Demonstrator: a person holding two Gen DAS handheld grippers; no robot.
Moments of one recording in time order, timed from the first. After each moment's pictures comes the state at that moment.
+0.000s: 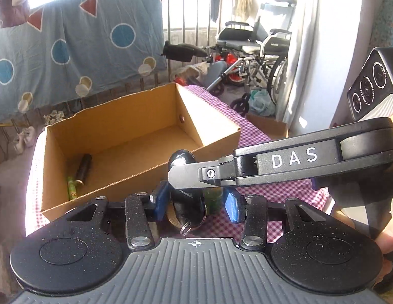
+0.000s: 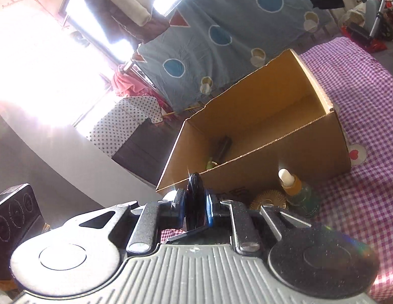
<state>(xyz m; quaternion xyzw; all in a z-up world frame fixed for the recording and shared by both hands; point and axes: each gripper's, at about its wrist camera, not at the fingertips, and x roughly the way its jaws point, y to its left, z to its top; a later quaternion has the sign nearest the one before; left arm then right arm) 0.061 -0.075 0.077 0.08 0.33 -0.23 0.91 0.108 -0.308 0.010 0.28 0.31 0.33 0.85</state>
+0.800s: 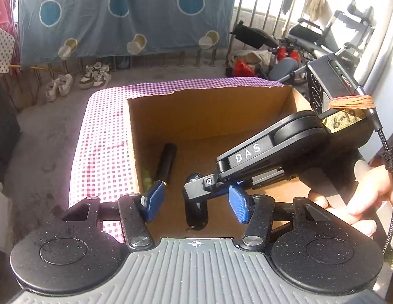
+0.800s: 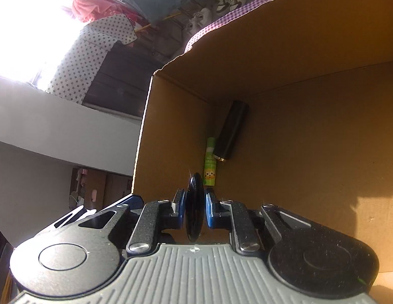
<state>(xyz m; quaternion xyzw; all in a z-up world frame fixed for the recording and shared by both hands) 0.168 0.023 0.061 0.00 0.41 -0.14 0.90 0.326 -0.181 -0.042 0.24 0.56 0.33 0.71</state>
